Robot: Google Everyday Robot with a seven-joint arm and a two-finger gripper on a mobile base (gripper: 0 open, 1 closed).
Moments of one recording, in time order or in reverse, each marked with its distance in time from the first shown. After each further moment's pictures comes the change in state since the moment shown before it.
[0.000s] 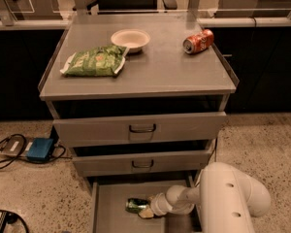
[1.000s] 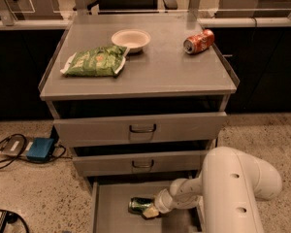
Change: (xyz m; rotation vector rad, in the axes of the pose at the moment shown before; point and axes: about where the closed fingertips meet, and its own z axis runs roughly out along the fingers) arm -0.015 0.012 -0.061 -0.033 0.080 0.006
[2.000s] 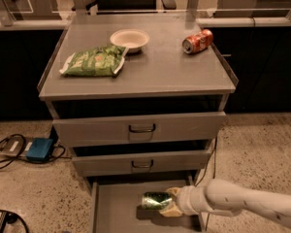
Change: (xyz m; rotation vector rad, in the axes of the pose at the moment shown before) arm -0.035 0.058 -0.207 0.073 -0.172 -0.217
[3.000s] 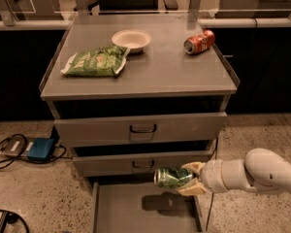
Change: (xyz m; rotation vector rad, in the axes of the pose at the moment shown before) arm -0.095 -0.028 -0.171 -0.002 -0.122 -0.038
